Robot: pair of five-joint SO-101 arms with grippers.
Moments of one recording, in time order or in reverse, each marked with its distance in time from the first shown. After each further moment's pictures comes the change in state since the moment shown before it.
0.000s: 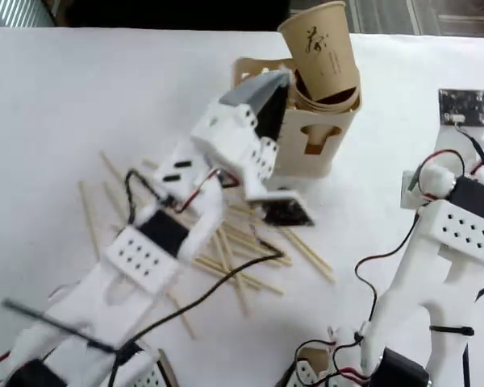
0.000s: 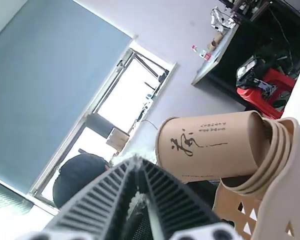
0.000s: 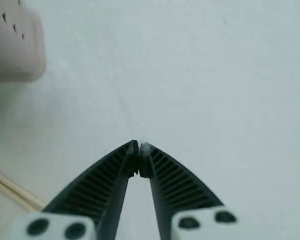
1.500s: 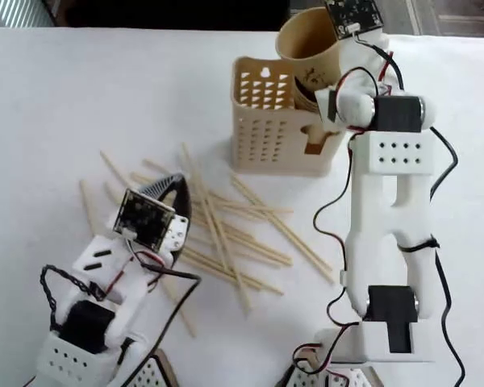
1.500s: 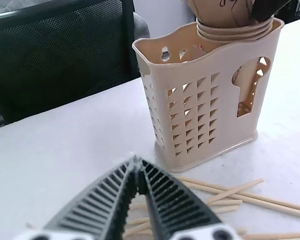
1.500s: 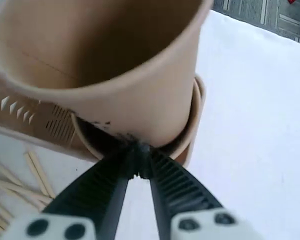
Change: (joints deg) left arm -13.5 -51.8 27.8 49.8 50.5; right arm -25.2 25.2 -37.8 6.5 -3.4
